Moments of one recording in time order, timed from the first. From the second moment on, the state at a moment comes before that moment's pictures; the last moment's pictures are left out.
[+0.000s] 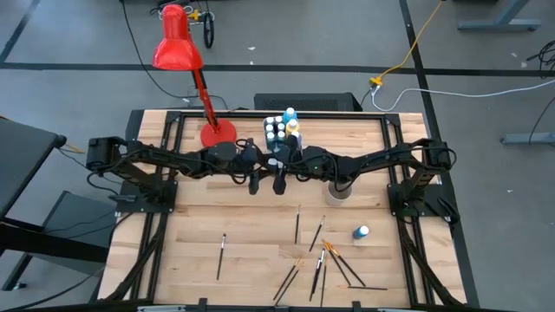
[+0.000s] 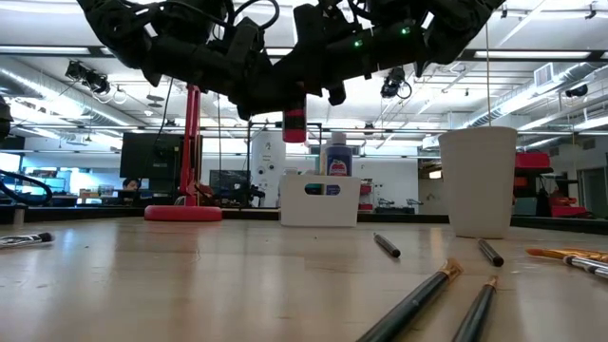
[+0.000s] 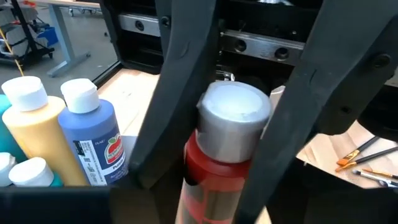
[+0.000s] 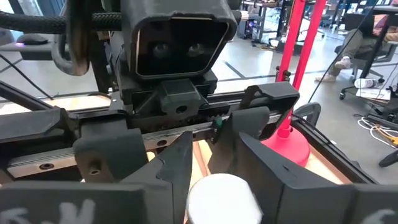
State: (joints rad) left arm 0.16 1.44 0.64 0.59 0.00 -0.07; right arm -0.05 1.75 1.00 0.62 0.20 0.02
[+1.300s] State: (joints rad) left arm 0.30 1.69 0.64 0.95 -0.16 -0.15; right arm 0.07 1.34 1.00 -0.22 0.19 0.16
